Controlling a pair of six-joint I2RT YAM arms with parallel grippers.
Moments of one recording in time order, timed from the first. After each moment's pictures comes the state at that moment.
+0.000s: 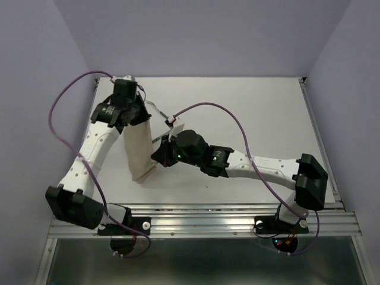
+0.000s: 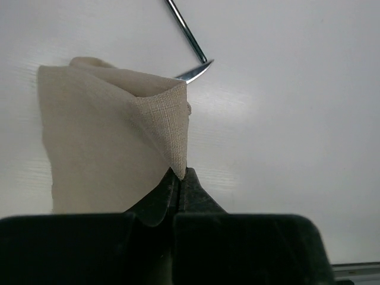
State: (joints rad) left arm -0.24 1.30 1.46 -0.89 -0.08 -0.56; right arm 1.17 1.66 1.35 0.01 0.04 0.65
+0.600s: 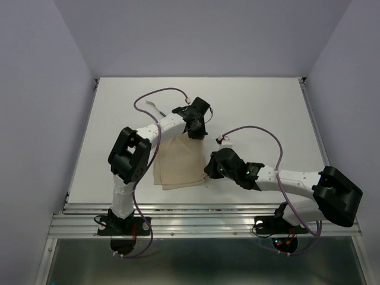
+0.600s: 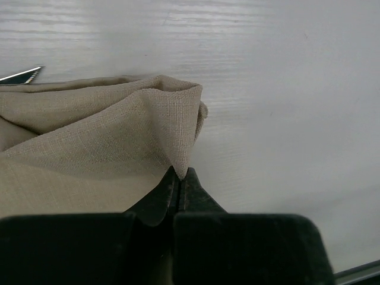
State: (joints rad) left arm -0.67 1.96 1.54 -0.60 -0.08 -0.71; right arm 0.96 1.34 0.65 0.03 0.17 0.77
